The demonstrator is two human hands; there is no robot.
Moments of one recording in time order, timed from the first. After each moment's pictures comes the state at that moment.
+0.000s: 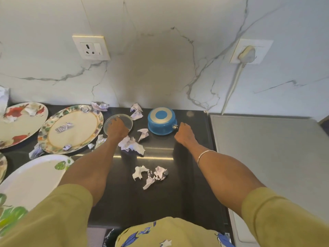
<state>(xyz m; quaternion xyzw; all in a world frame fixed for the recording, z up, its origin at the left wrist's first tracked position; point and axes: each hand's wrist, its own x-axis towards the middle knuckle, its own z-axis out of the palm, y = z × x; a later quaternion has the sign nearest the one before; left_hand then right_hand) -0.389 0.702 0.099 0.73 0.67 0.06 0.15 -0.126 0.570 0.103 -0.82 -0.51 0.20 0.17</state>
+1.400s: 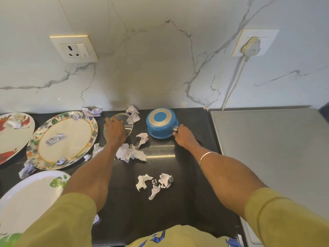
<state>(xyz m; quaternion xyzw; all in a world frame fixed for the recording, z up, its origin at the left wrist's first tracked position) -0.380 0.734 0.082 0.76 0.65 -0.01 0.01 -0.117 0.600 0.066 -0.82 -0.50 0.24 0.14</state>
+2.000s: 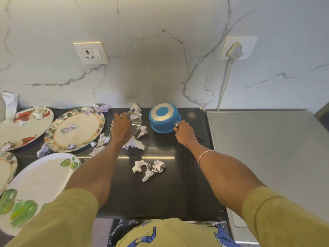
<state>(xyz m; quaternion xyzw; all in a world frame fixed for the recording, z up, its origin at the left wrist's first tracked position) -0.371 0.637 0.131 0.81 0.57 -0.01 -0.12 -0.115 0.539 0.089 -0.80 -0.54 0.16 0.22</state>
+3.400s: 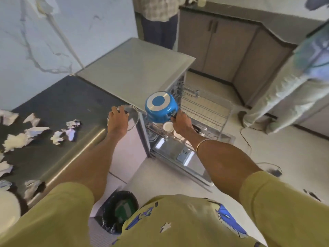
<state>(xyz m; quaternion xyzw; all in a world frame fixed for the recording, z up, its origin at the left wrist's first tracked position) -0.327 0.258 0.083 0.98 0.17 0.06 0.07 -0.281 -0.011 0.082 -0.96 -0.06 0.07 0.26</state>
